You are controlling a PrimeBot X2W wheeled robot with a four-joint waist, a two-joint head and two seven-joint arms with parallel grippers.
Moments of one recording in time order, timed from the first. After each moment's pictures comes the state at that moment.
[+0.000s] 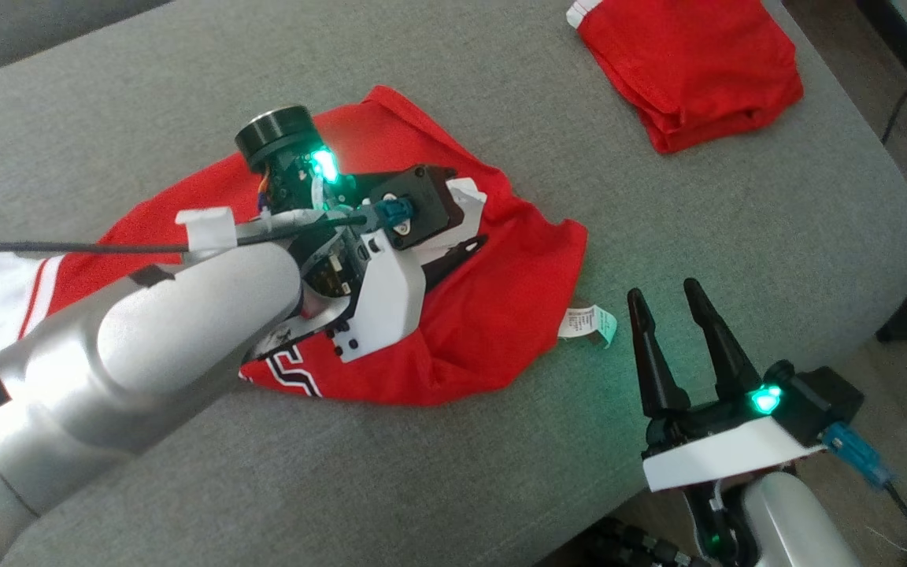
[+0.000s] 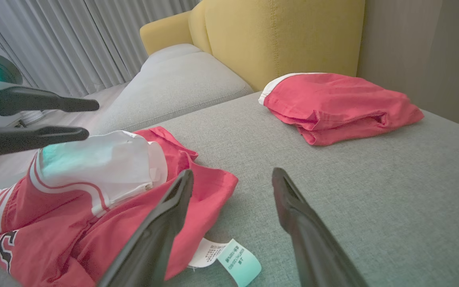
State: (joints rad) left arm -1.13 0.50 -1.32 0.14 -0.65 -0.13 0.40; right arm -0.08 -0.05 0.24 0.19 0.31 0.13 -0.26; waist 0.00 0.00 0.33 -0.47
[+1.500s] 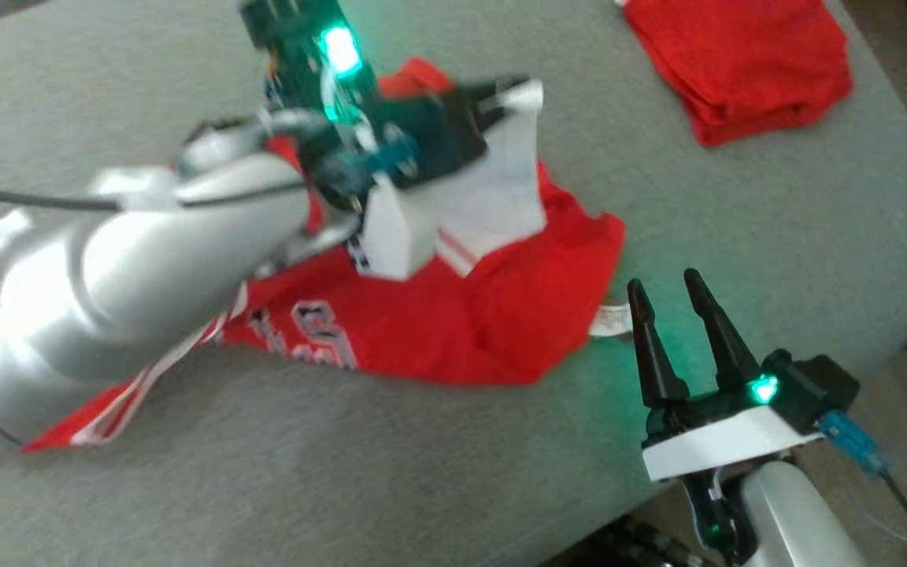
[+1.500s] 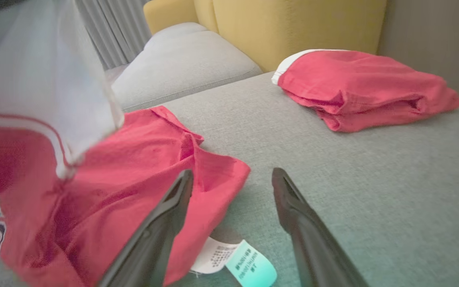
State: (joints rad) left arm -1.29 0.47 -1.33 0.15 -0.54 -0.13 0.20; right arm -0.12 -0.05 0.24 0.22 0.31 0.13 -0.26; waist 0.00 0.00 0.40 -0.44
